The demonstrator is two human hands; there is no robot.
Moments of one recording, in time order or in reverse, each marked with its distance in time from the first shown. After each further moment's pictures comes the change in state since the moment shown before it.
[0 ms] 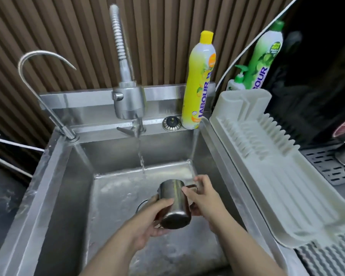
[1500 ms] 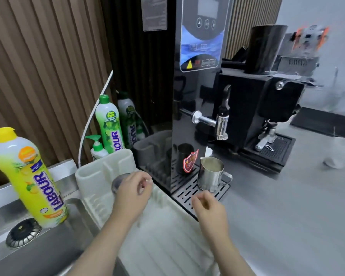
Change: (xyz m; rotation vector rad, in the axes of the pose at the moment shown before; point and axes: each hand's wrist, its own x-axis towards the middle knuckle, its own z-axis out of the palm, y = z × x) left_hand 0.109 0.158 0.305 0.816 0.015 1.230; right_hand -0.031 -0.051 -0.283 -0.069 0.914 -0.280
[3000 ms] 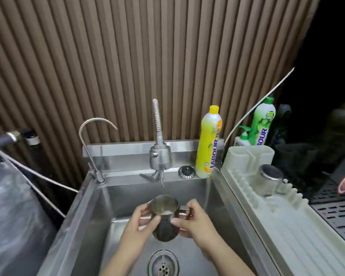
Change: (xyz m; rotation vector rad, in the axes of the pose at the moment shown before) left_hand -0.289 -0.076 -0.253 -0.388 0.421 -0.699; right_hand -0.235 -0.061 0.218 0.242 -1.129 0.046
